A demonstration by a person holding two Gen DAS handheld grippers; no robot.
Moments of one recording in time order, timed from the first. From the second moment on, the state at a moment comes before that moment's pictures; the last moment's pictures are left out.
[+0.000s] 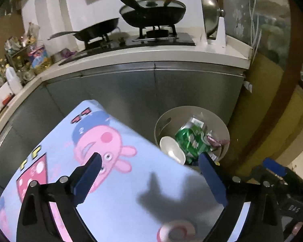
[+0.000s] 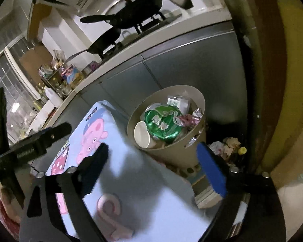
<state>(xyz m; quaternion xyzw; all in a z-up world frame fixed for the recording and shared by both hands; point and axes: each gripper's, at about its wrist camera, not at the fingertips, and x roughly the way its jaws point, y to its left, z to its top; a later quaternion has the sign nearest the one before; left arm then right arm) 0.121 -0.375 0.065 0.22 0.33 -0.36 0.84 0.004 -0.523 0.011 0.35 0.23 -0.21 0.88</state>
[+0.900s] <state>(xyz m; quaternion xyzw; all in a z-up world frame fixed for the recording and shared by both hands) 0.064 -0.221 0.094 0.18 0.28 -0.26 0.91 -0.020 -0.383 0.060 0.32 0.26 -0.12 0.90</state>
